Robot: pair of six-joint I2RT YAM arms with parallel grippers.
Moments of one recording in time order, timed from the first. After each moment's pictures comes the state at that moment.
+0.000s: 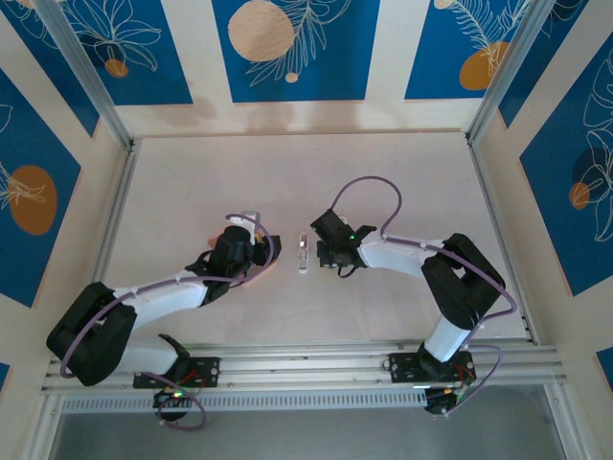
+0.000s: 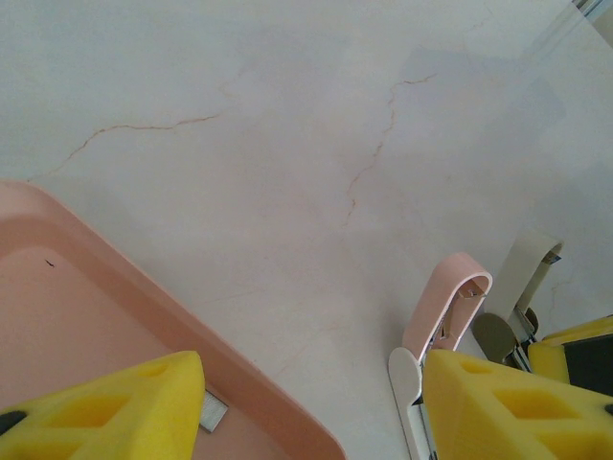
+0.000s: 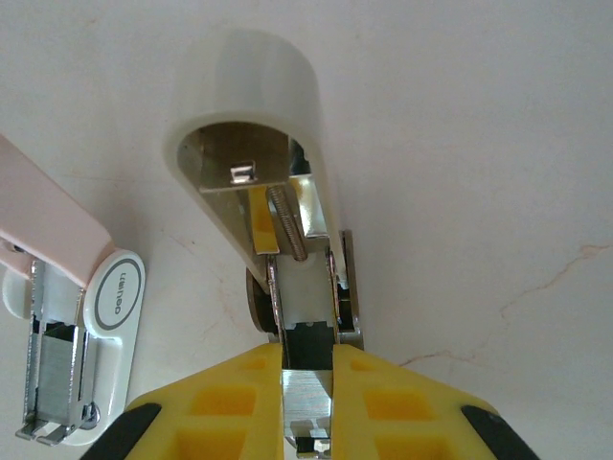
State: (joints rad) left arm -0.65 1.31 0.52 0.28 -0.13 -0.49; right arm 0.74 1.67 0.95 -0.41 0.19 0.63
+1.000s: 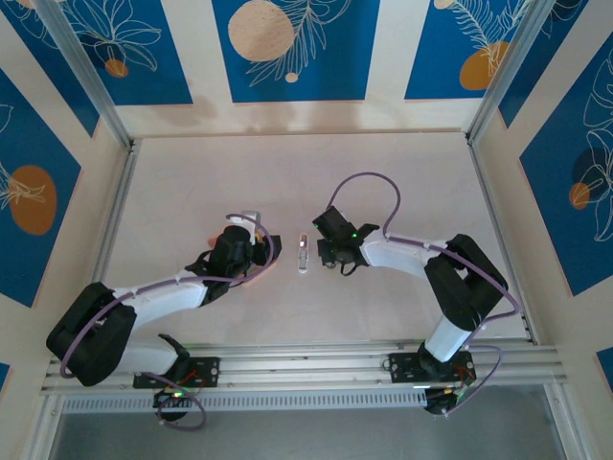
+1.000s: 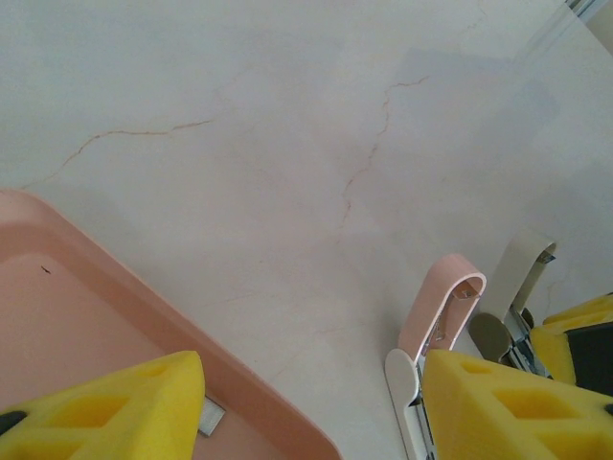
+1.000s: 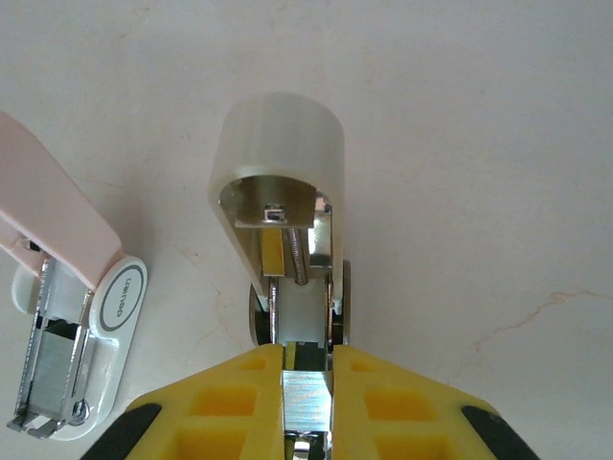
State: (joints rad) left arm -0.65 1.31 0.52 0.28 -0.12 -0.48; right arm 0.73 1.66 0.96 -0.40 0.19 0.51
